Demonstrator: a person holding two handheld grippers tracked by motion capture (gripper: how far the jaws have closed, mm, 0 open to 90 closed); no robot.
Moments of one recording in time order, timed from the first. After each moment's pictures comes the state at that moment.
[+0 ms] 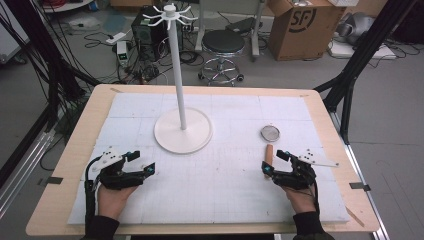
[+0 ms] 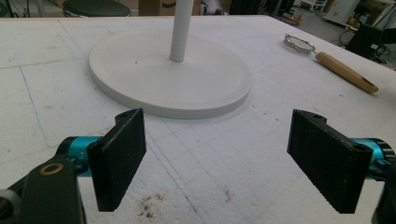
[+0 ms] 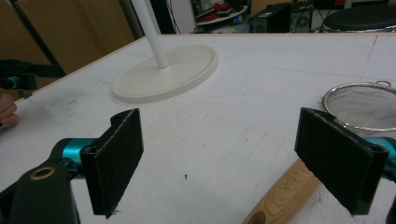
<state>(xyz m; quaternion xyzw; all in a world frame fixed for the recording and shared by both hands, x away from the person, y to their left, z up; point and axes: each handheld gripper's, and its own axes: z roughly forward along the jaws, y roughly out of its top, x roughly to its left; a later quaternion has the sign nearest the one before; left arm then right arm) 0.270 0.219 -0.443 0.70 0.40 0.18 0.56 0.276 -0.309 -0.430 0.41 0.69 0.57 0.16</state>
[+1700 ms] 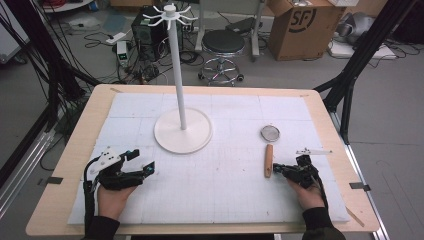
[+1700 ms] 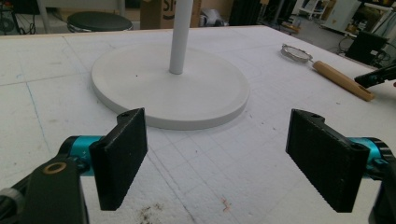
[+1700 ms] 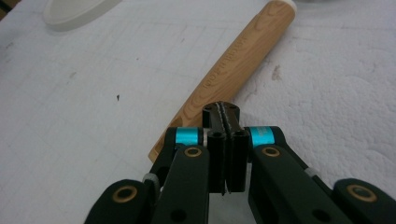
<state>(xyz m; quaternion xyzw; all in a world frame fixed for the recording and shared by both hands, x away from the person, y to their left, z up) 0.266 0.219 -0.439 0.70 0.39 0.19 0.57 0.306 -0.339 -0.458 0.51 0.74 0.43 0.05</state>
